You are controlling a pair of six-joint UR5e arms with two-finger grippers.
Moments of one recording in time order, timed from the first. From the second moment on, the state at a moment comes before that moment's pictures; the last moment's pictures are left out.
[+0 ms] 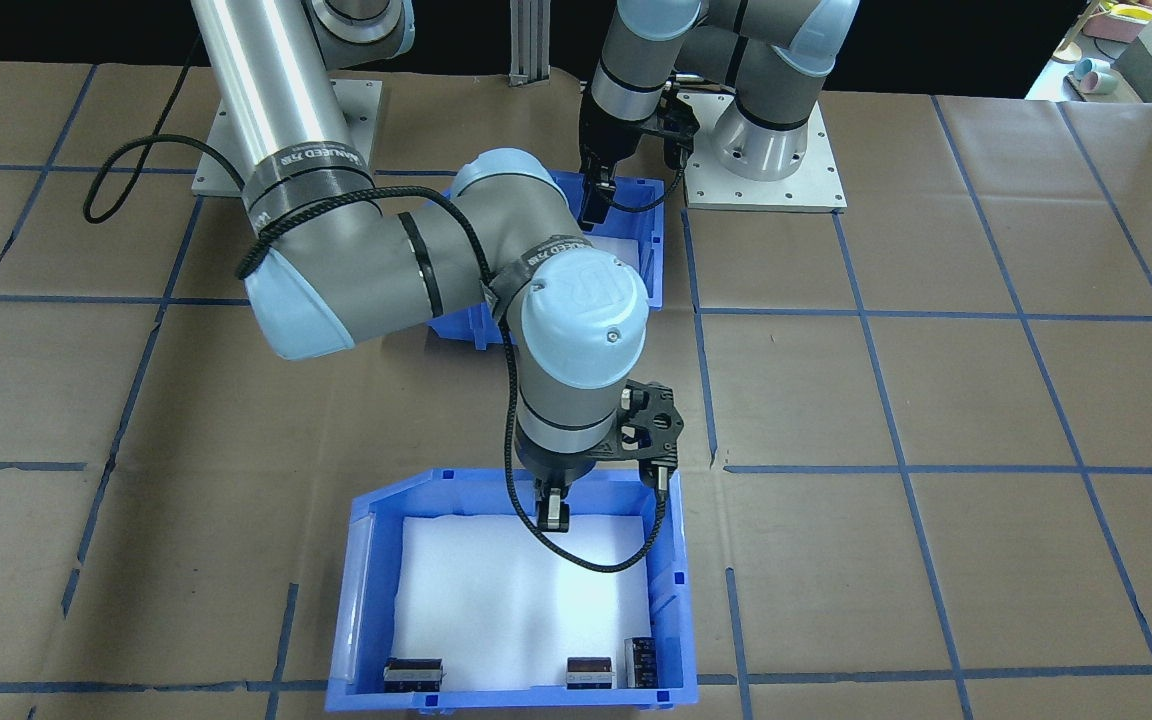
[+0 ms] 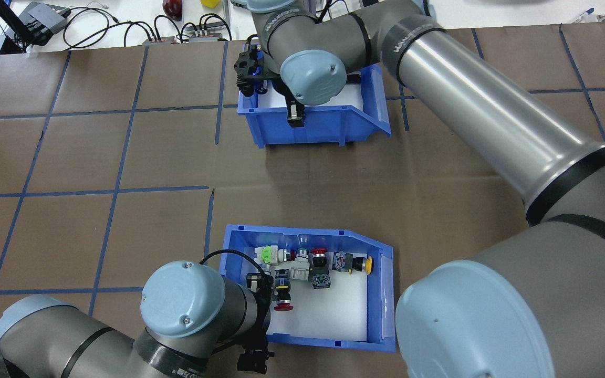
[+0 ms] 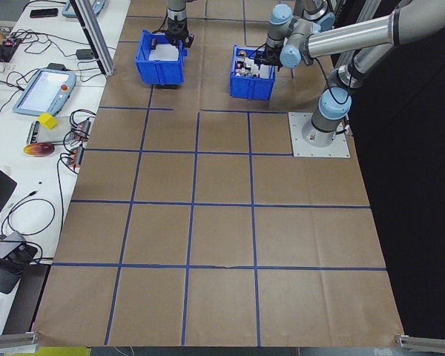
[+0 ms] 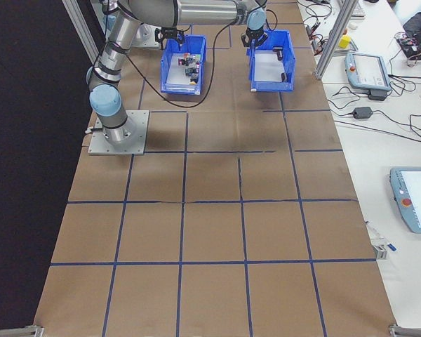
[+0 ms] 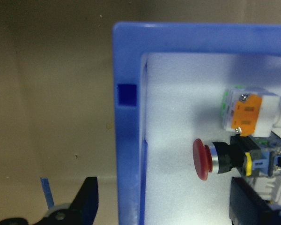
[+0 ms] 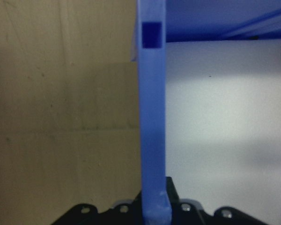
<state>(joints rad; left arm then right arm) -2.01 -1.30 -2.42 -0.95 1.41 -1.94 1.92 -0.96 1.17 -1.82 -1.64 -1.19</state>
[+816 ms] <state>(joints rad) -2.02 -1.30 -2.41 -0.92 1.31 -1.95 1.59 -1.20 1.42 -1.79 -1.64 -1.54</state>
